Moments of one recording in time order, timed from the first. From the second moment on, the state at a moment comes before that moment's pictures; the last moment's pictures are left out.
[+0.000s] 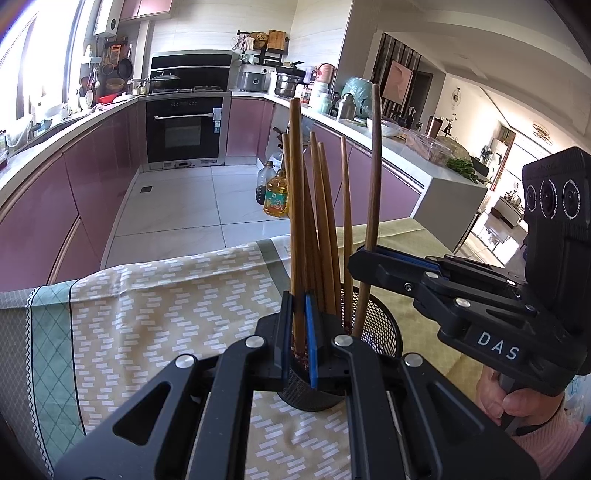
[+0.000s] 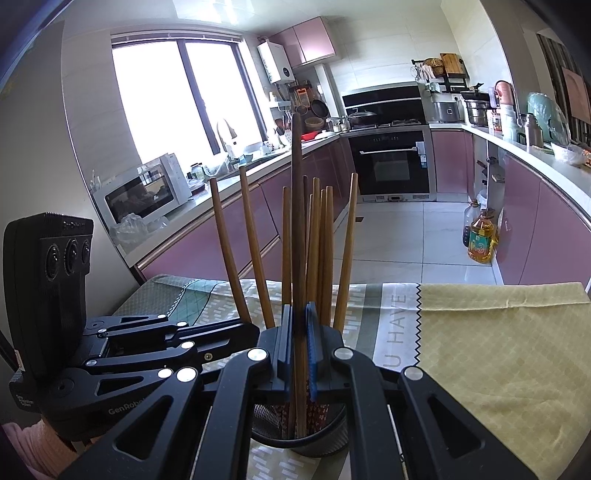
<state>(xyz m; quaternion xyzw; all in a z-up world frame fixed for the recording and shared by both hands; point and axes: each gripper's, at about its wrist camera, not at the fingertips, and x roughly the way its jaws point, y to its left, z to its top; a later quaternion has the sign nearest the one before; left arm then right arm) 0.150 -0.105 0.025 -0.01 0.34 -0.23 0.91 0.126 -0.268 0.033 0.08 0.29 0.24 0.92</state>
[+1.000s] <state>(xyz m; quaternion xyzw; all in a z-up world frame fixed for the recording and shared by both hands) 0.109 -0.074 0.020 -0.03 0.30 -0.17 0.94 0.083 -0.270 0.043 0.05 0.25 0.21 0.94</state>
